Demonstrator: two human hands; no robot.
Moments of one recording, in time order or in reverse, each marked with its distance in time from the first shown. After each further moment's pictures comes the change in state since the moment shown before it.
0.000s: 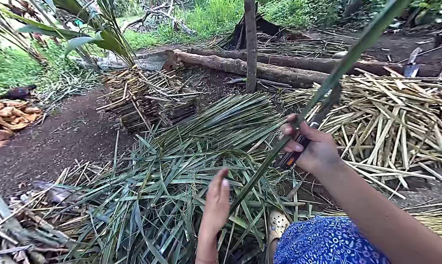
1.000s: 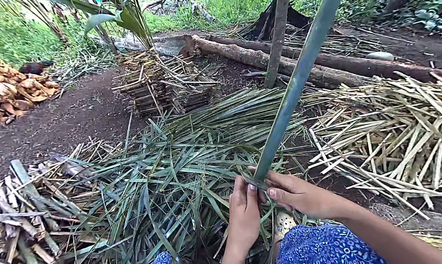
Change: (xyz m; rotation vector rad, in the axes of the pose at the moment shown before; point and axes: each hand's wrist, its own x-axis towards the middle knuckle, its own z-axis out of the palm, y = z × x) left_hand -0.020 0.028 0.033 -0.375 0.210 -0.003; right_hand -0.036 0.052 0.028 -0.910 -0.631 0.466
